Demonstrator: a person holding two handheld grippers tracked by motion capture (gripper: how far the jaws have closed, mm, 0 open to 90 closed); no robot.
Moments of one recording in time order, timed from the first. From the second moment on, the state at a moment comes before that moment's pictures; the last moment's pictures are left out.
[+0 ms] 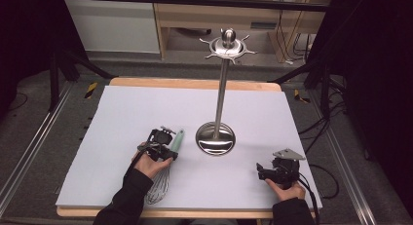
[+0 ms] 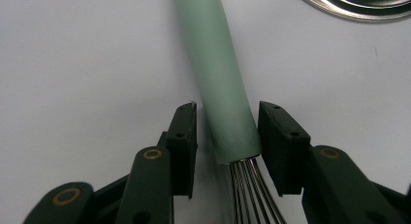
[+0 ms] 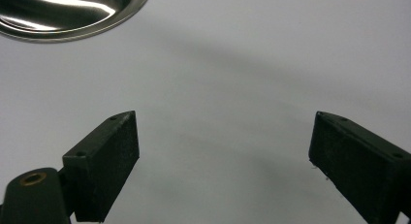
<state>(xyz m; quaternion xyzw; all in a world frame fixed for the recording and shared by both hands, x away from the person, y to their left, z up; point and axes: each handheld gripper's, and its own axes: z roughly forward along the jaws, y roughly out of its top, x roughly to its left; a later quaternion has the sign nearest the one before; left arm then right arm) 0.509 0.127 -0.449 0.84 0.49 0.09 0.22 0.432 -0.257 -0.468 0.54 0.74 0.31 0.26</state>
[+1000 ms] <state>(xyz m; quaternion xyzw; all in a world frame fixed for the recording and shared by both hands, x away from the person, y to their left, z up) 0.494 0.129 -0.430 0.83 0.49 0.09 0.26 0.432 -0.258 -0.468 0.54 0.74 0.31 0.26</state>
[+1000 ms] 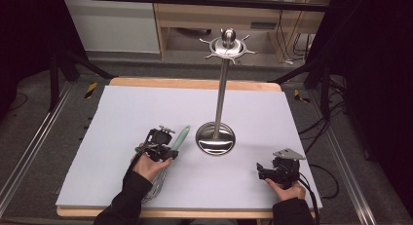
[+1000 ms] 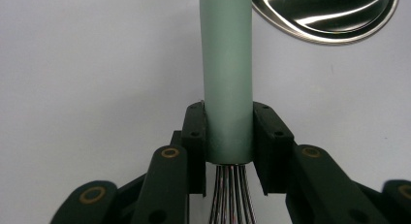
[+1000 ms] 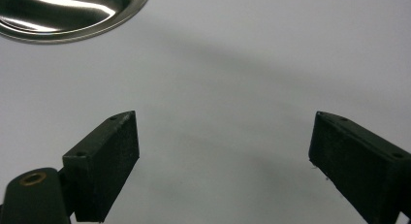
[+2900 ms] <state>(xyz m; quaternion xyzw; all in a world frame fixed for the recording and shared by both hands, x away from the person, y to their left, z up) 0.435 0.180 -0.372 0.78 0.44 0.16 0.42 0.432 -0.257 -0.468 0.53 0.74 0.31 0.26</state>
